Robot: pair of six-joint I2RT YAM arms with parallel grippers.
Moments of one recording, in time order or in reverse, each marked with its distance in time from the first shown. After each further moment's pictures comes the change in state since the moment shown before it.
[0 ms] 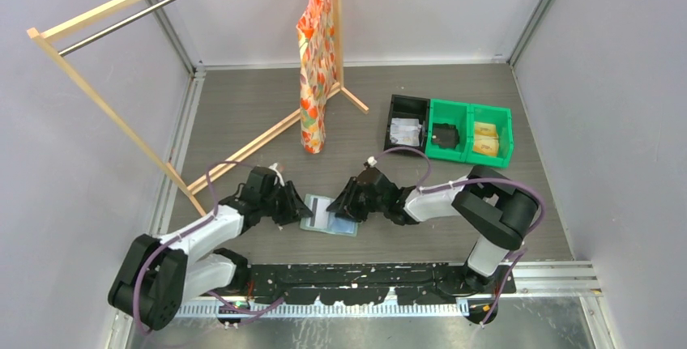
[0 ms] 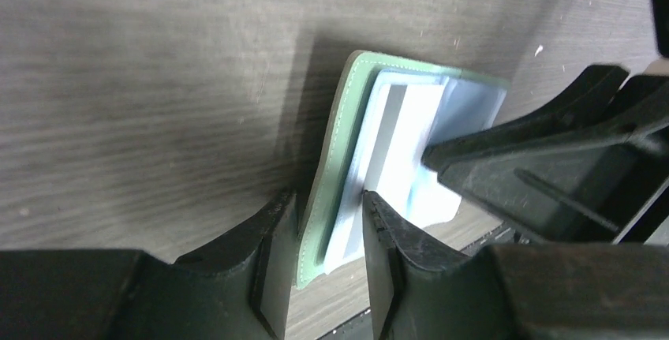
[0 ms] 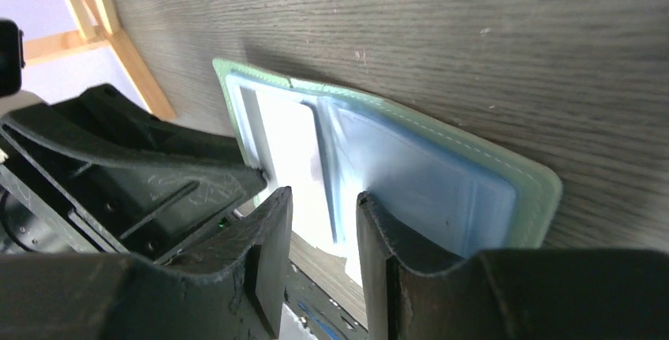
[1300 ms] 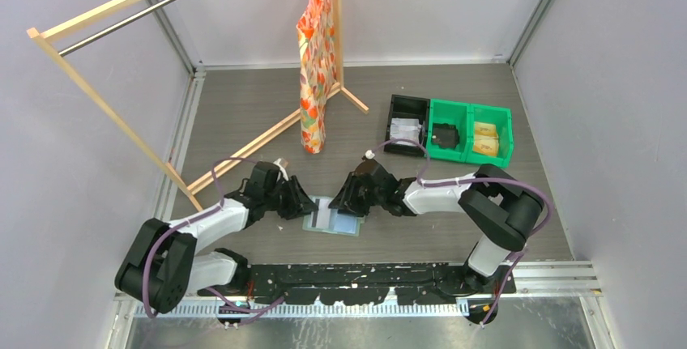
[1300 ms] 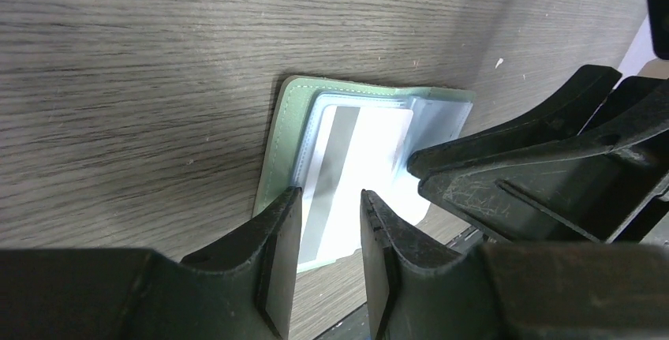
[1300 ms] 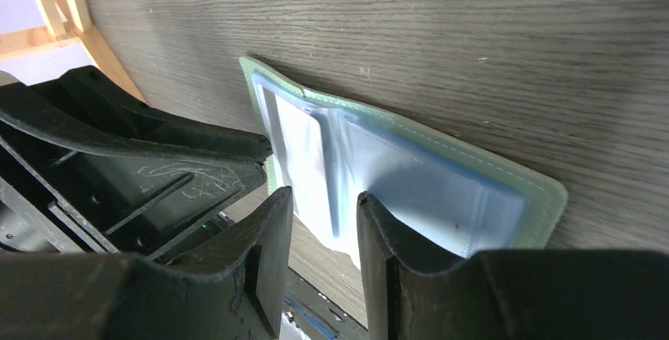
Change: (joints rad) left arm -0.001 0.074 0.010 0.104 0.052 -0.051; right arm -0.029 -0.035 0.104 -0.231 -0.023 -0.121
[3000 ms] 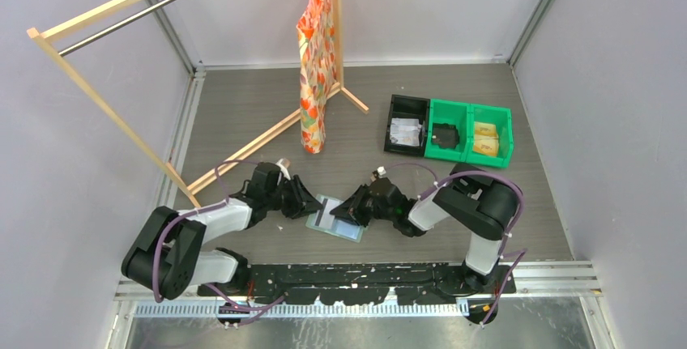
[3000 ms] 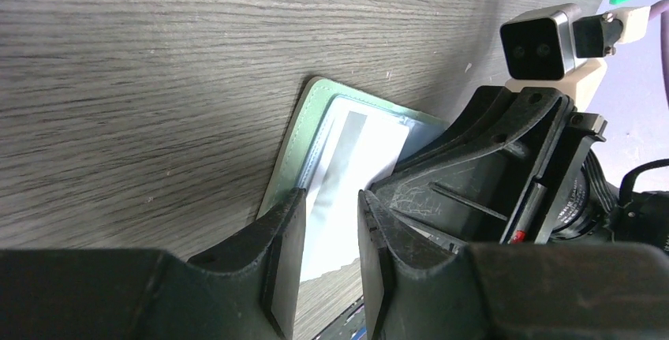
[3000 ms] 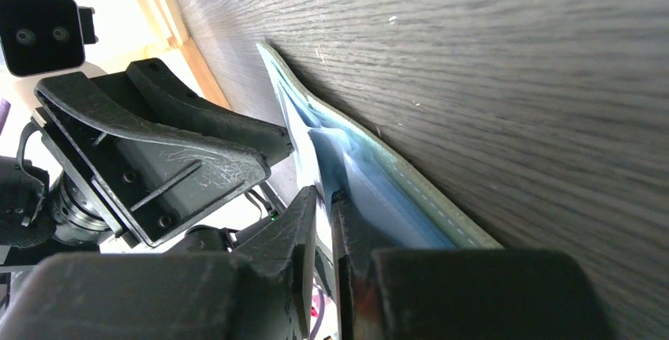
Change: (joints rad) left arm 0.002 0.088 -0.039 0.185 0.070 -0.074; right arm 0.012 0.135 -0.251 0.614 -0.031 0.288
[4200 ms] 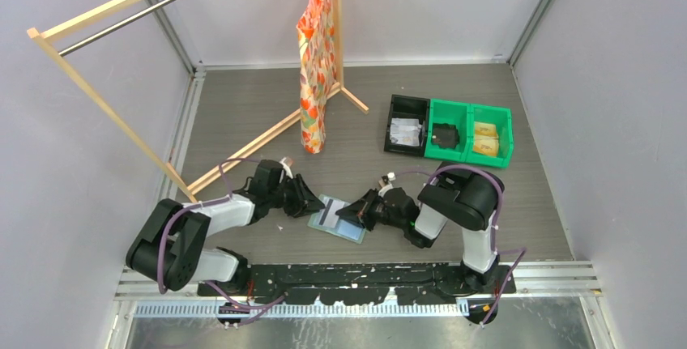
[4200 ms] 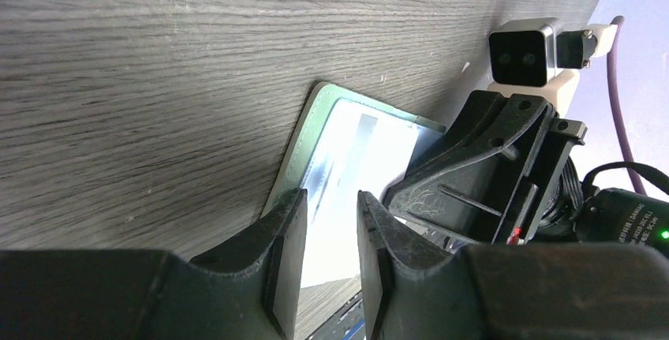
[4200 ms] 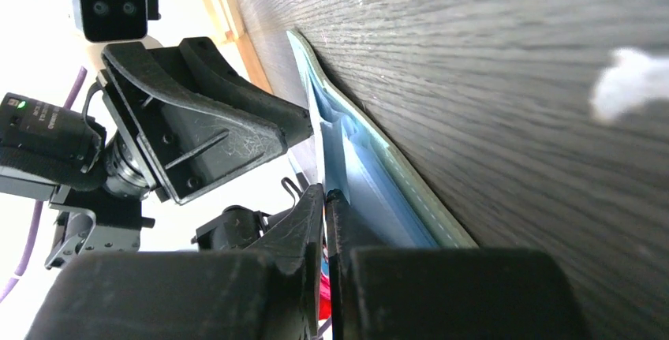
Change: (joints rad) left arm 0.002 0.050 0.034 -0.004 0.019 0.000; right arm -0.020 0.133 -0.142 0.431 0.005 0.077
